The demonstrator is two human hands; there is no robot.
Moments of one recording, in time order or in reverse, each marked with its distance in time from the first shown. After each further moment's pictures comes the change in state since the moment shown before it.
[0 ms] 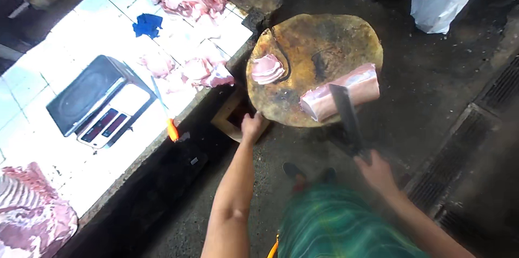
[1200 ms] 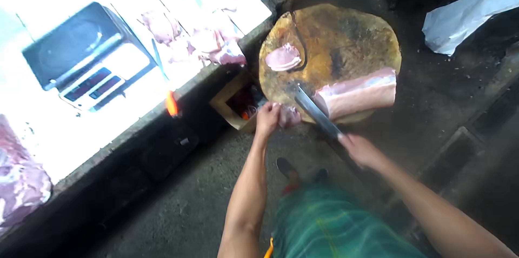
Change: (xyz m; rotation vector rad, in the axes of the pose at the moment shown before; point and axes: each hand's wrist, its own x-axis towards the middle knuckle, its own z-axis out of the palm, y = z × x) left_hand -0.040 -0.002 0.008 -0.437 -0.075 0.247; right_hand 0.086 -0.078 0.017 -0.274 -0.586 0.187
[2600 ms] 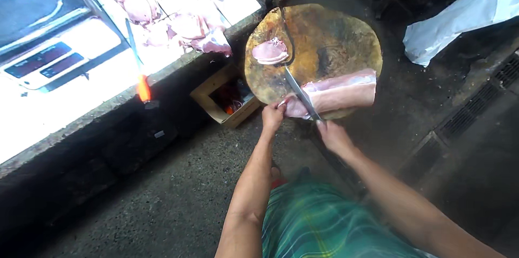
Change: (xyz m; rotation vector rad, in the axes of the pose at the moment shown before) left_hand -0.014 -0.001 0.079 0.027 0.016 -0.061; right_hand 0.014 -0.013 0.017 -0.076 0.524 -0.315
